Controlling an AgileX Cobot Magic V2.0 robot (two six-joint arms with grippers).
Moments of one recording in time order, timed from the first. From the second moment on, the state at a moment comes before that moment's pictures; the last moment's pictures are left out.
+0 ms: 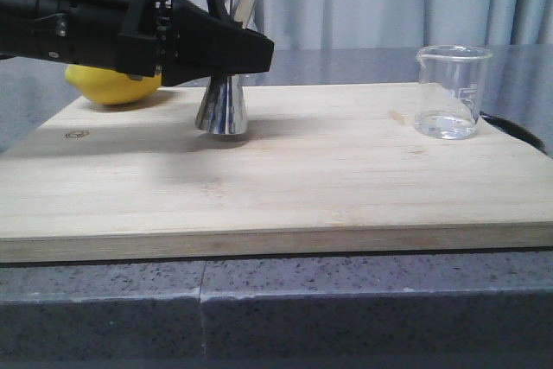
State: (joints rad) left arm -0.32 1.77 -0.96 -1.76 1.15 2.31; right arm 0.48 0.68 -0.47 -0.92 0.18 0.89
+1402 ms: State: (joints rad) left arm -0.32 1.77 -0.96 -1.72 1.13 2.31; right arm 0.48 0.68 -0.47 -0.92 0.18 0.89
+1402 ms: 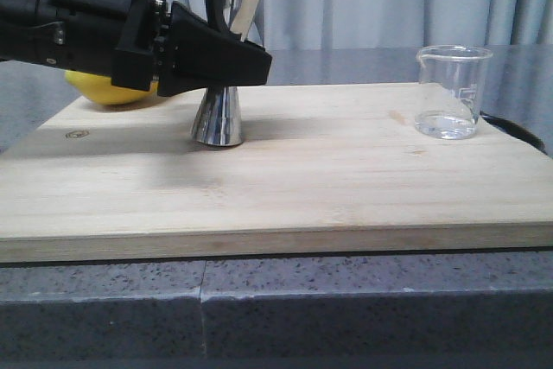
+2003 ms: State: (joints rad) left arm -0.32 1.77 -0.96 -1.71 1.11 2.31; right arm 0.48 0.68 -0.47 -0.92 0.18 0.89
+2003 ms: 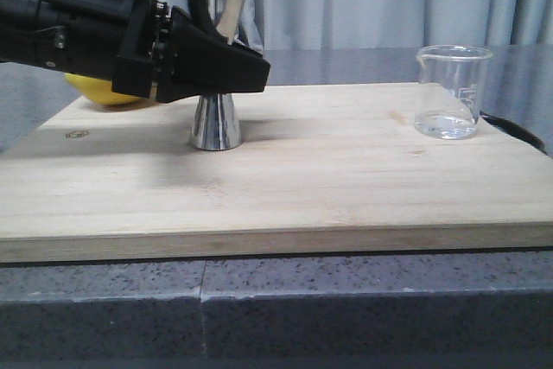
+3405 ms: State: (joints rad) left arm -0.32 1.17 -0.96 -0.67 0.84 1.11; right arm 0.48 0.68 -0.49 -0.84 0.27 0.89
